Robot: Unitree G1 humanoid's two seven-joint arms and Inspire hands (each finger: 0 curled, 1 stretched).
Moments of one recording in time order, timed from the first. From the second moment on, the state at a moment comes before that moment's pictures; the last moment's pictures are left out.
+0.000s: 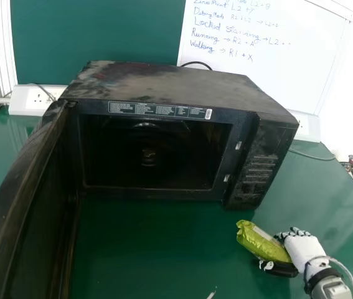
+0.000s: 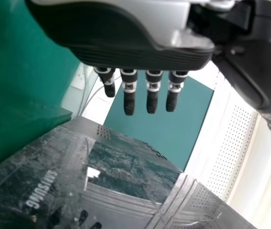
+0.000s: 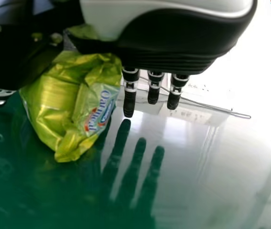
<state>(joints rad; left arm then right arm) 0.22 0.03 0.45 0.06 -0.67 -0.45 -0.63 -0.17 -0.98 0.08 0.17 -0.84 -0.07 0.15</state>
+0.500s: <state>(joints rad) 0.23 0.02 0.44 0.03 -0.67 -0.44 -0.62 -0.20 -0.99 0.11 0.24 -0.90 -0.12 0.02</state>
